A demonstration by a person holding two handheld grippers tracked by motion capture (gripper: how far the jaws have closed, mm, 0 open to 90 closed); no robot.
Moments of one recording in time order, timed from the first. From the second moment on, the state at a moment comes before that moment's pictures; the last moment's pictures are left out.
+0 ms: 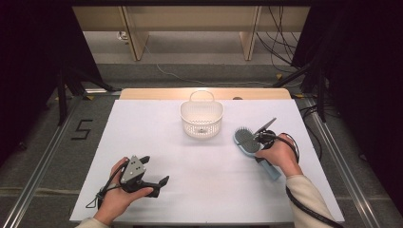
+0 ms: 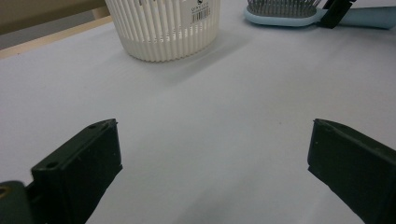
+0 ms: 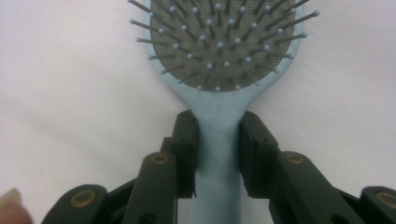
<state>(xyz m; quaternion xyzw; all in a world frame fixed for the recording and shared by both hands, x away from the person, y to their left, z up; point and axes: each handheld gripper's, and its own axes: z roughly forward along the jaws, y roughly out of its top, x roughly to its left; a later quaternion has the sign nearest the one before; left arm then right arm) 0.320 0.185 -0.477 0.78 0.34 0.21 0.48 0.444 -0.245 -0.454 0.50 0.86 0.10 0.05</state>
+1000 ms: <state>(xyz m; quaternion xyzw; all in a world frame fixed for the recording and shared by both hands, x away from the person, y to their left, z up) 0.320 0.185 -0.477 0.78 0.34 0.21 0.48 0.433 -0.258 -0.442 0.51 0.84 0.19 0.09</state>
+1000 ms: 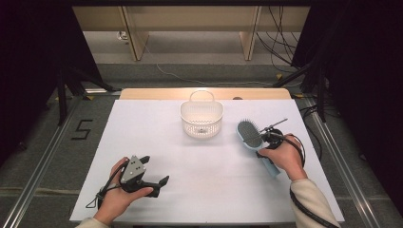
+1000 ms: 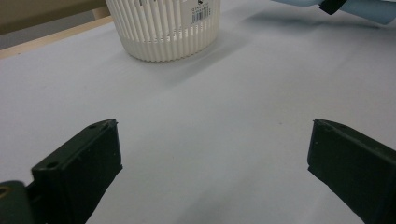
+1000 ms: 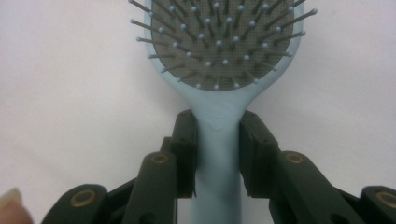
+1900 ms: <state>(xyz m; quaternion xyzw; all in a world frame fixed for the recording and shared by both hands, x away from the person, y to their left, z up) 0.320 0.185 -0.477 0.78 0.34 0.21 0.48 0.431 -0.261 -0.437 0.51 0.82 0.24 0.12</state>
